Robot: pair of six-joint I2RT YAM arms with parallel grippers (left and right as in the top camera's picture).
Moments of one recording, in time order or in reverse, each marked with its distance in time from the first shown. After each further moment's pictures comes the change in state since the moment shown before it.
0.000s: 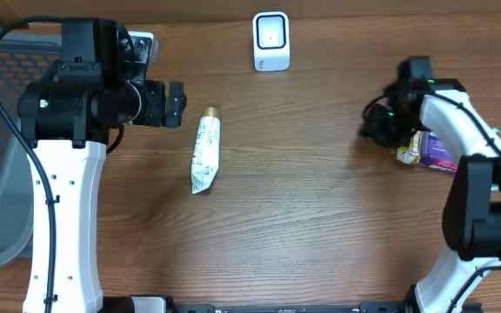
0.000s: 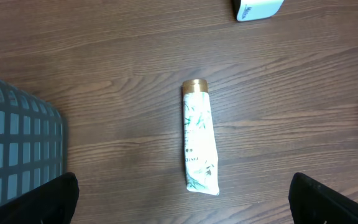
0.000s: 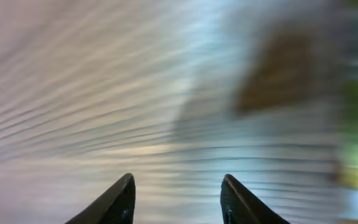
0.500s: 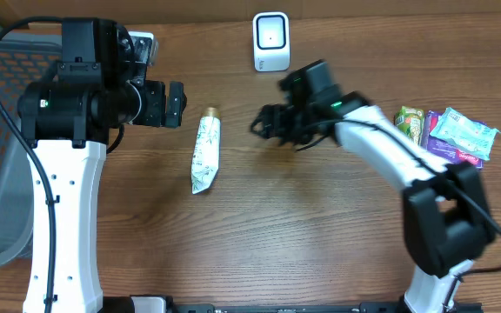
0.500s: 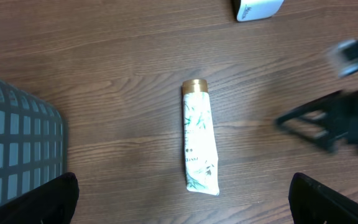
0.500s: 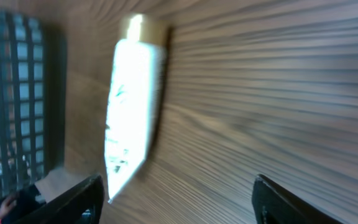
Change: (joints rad) left arm 0.000 0.000 0.000 0.000 0.000 0.000; right arm 0.438 0.013 0.012 0.374 -0.222 0.205
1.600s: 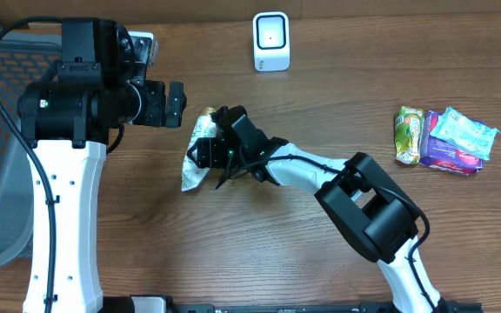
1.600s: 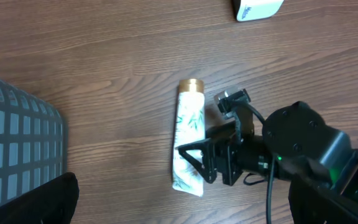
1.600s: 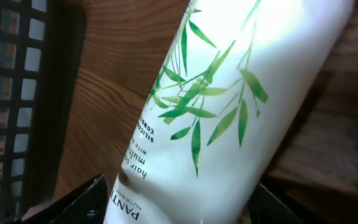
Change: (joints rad) left arm 0.000 0.000 0.000 0.000 0.000 0.000; right arm 0.295 0.281 0.001 0.544 0.190 0.238
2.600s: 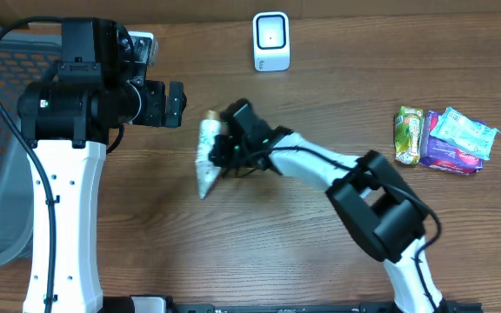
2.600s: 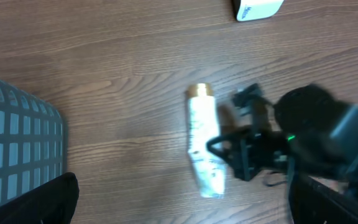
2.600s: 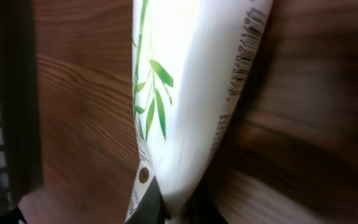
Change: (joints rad) left arm 0.000 0.000 0.000 0.000 0.000 0.000; right arm -0.054 -0.052 0.064 -0.343 -0.040 -0.006
